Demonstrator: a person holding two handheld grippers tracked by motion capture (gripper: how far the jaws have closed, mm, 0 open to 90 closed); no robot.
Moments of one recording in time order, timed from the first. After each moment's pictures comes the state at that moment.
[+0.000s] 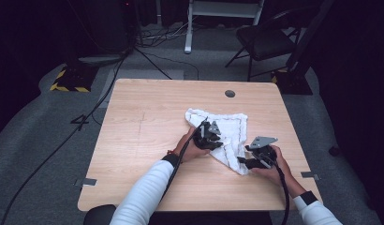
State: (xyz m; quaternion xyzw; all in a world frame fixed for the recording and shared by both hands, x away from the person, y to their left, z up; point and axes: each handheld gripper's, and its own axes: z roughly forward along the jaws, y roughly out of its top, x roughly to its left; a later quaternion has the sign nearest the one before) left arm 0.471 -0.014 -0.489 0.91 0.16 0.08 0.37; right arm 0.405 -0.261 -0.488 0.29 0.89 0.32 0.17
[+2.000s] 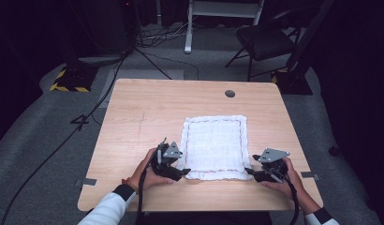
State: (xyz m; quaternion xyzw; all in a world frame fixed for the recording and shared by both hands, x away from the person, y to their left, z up) left arm 0.365 0.102 -0.469 0.90 0.22 0.08 0.37; right arm 0.357 -0.279 -0.477 0.26 0.89 0.32 0.18
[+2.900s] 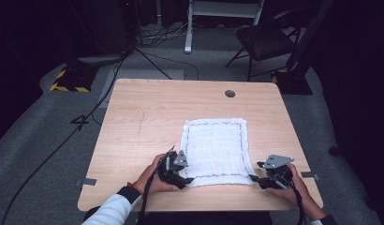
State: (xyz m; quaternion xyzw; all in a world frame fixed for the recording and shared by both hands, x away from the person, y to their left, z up) left arm 0.352 0.089 -0.490 0.92 0.20 0.07 0.32; right arm 0.341 -0.294 -0.486 0.28 0.90 0.31 0.17
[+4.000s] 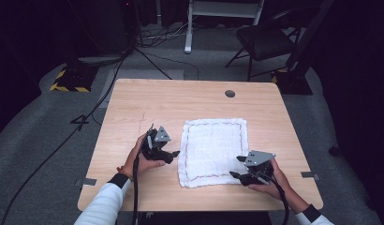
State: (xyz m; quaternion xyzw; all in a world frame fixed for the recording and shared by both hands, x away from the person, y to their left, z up) left arm 0.408 0.140 -0.463 0.87 0.29 0.15 0.36; right arm 0.347 -0.229 -0.465 0.20 0.90 0.36 0.16
